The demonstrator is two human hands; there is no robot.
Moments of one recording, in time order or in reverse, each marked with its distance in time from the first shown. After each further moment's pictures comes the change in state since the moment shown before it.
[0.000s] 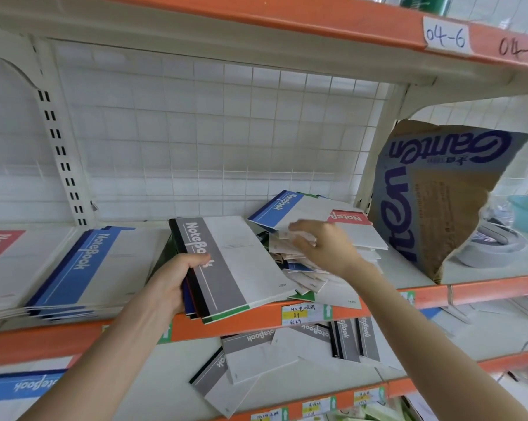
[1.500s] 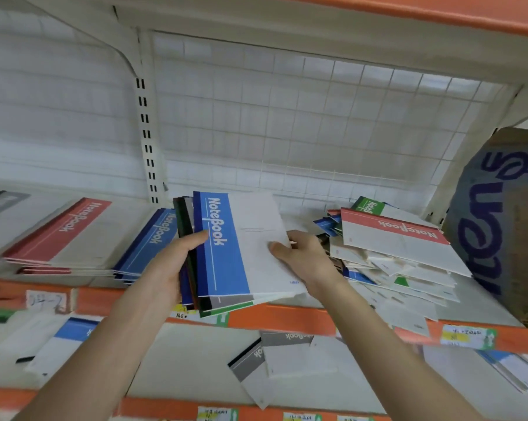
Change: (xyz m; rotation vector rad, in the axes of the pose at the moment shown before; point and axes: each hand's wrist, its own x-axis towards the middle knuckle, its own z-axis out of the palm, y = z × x) left_hand -0.024 0.019 -0.074 -0.119 0.146 0.080; right_hand 0.034 -0.096 0.085 0.909 -0.197 0.454
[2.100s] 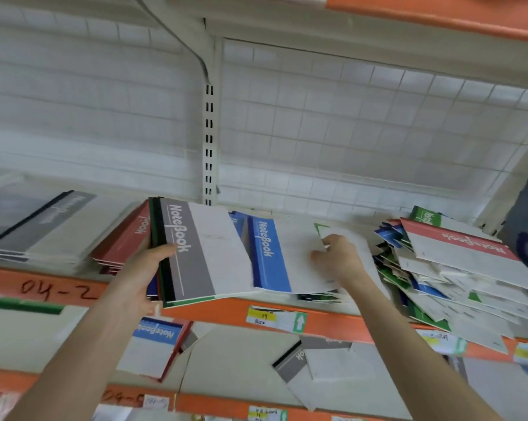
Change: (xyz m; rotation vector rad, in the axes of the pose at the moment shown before) left_hand 0.004 0.043 -0.144 0.038 0.187 0.089; right_hand 0.038 -0.013 0.070 -0.605 0.192 0.153
